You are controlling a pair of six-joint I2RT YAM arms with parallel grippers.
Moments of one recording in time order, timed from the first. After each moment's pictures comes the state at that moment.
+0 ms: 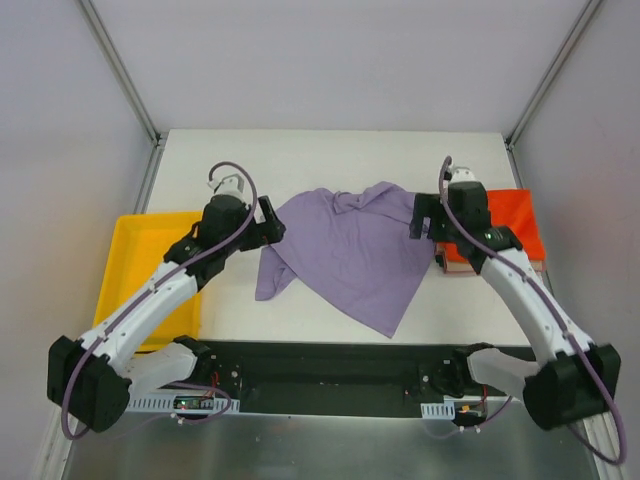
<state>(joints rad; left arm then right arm) -0.48 1.12 0.87 -0.34 -0.09 -0.61 0.28 1.24 1.05 -0.56 0.15 0.23</state>
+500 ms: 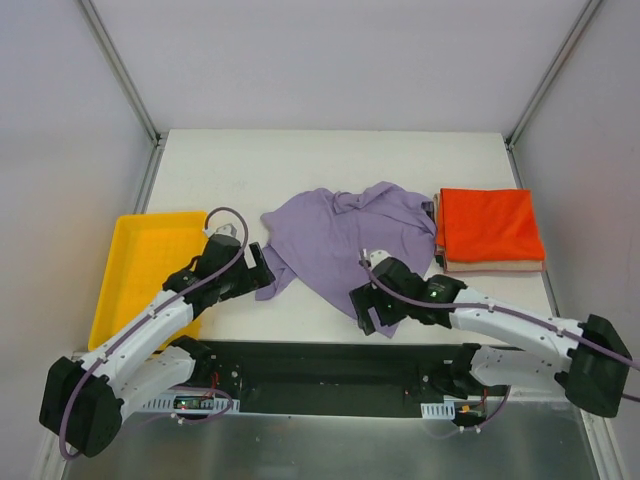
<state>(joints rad) -0.46 0.87 0.53 -0.50 -0.04 -0.76 0.97 1.04 0.69 -0.64 0.09 0.44</state>
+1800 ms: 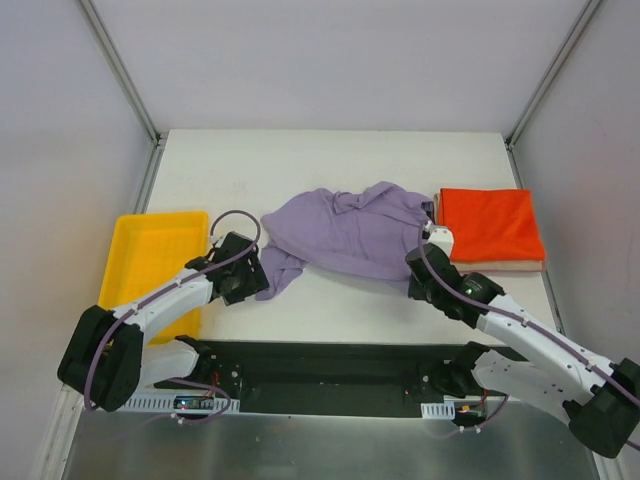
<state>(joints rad) -0.46 1.14 0.52 -0.50 -0.09 -0.85 0.79 0.91 0.66 -0.72 0.44 0.65</state>
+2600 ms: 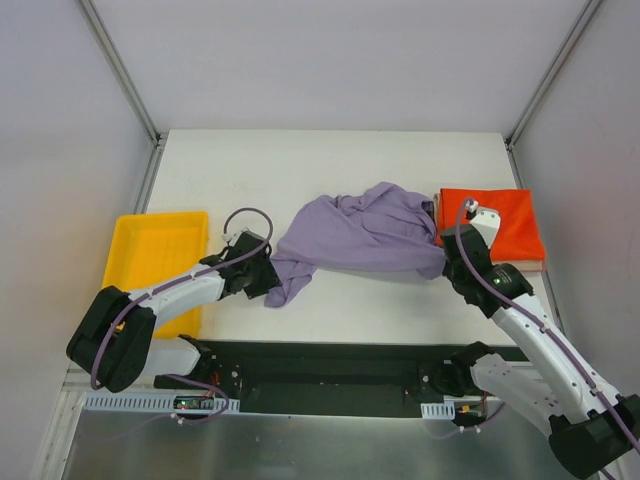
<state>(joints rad) -0.54 1.29 0.56 -0.36 -0.07 -0.96 0.50 0.83 0.78 -0.82 0.62 0.53</state>
